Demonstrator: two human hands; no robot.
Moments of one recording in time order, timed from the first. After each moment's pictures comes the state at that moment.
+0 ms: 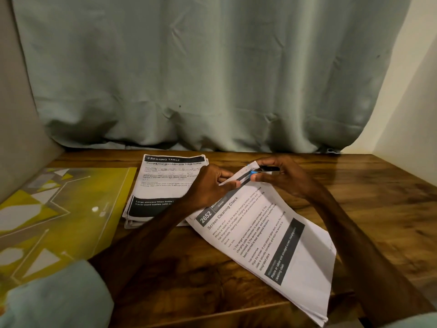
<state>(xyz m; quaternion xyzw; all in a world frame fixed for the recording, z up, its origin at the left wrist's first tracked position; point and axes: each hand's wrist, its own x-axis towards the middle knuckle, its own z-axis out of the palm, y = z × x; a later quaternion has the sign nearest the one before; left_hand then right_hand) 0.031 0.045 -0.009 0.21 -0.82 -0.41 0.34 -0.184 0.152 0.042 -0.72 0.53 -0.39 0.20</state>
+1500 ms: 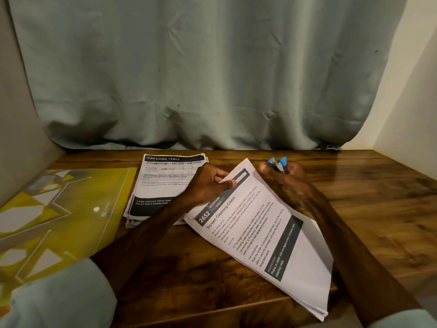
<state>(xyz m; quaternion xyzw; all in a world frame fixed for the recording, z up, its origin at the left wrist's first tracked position) 0.031 0.035 -0.015 0.25 -0.80 -0.46 0.30 -0.181 0.161 0.010 -0.47 0.65 -0.55 0.24</state>
